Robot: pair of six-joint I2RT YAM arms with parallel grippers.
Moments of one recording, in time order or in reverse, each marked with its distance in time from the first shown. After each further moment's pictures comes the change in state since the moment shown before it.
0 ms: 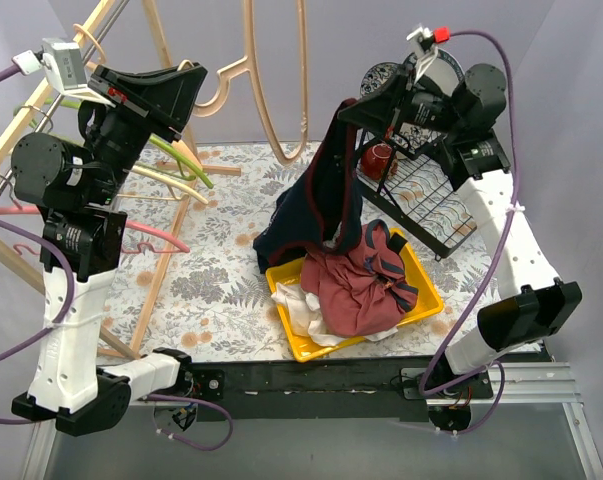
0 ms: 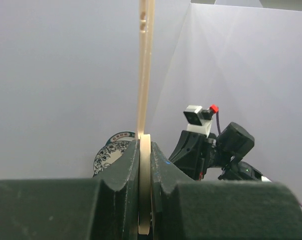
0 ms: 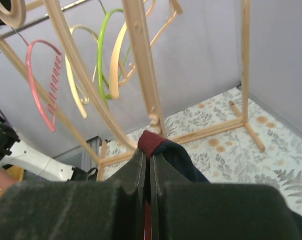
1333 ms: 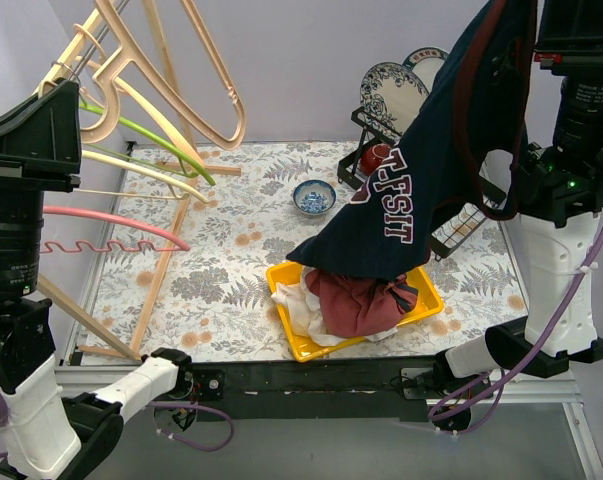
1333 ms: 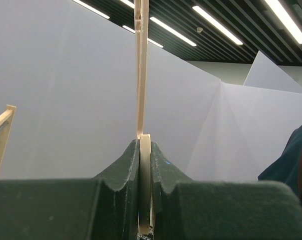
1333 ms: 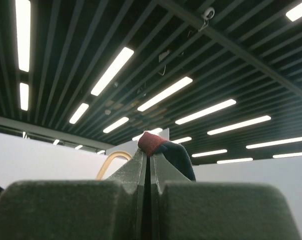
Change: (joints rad) left arm 0.000 -0.163 0.241 -0.253 -0.339 0.080; right arm 0.049 -0.094 0.542 0.481 0.751 0.101
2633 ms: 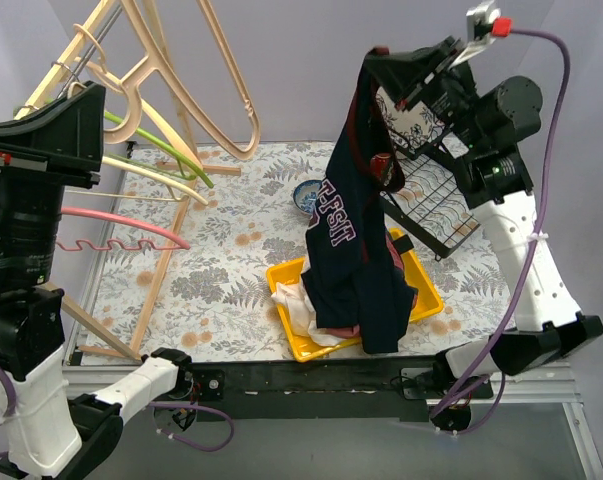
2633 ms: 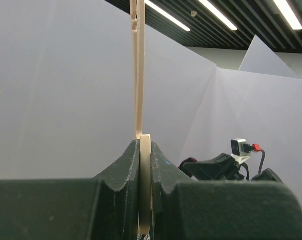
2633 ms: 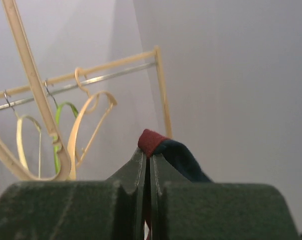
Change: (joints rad) left arm 0.000 -0.010 -0.055 0.018 0.049 -0.028; right arm 0.000 -0.010 -0.452 -0.388 -0.217 -0.194
